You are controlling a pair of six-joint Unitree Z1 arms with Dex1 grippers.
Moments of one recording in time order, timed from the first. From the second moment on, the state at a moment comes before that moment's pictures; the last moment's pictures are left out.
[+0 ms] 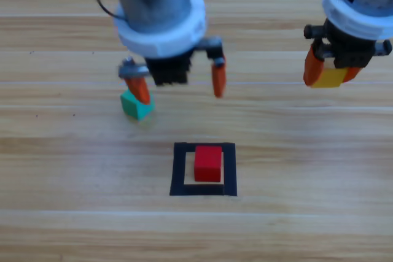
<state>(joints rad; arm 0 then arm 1) -0.86 2.06 -1.99 1.28 0.06 -0.95 0.76 2.02 -1.82 1.18 -0.09 0.63</state>
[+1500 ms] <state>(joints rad) -0.26 1.92 -1.89 1.22 -0.15 0.10 1.02 2.53 -2.46 1.49 0.03 0.98</state>
